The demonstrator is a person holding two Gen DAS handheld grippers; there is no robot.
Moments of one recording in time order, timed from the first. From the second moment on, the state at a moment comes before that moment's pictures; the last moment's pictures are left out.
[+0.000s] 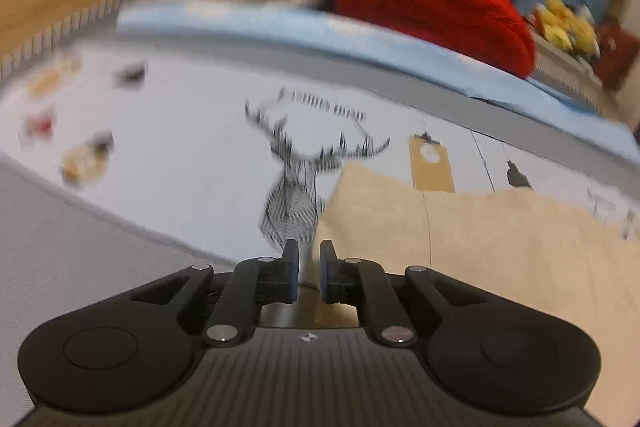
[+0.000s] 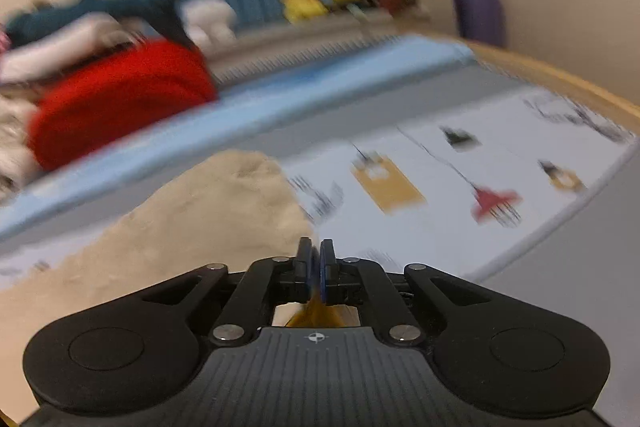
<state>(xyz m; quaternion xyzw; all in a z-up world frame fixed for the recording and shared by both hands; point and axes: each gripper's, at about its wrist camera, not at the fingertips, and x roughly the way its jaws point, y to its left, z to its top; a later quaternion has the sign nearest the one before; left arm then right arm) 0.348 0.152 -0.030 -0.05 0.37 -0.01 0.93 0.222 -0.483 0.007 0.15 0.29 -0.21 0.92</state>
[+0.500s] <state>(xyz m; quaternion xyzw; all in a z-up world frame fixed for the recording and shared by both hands) 0.278 0.093 -0.065 0.11 0.50 -0.26 0.81 0.157 -0.458 -0.044 -0.04 0.49 -0.01 0.87</state>
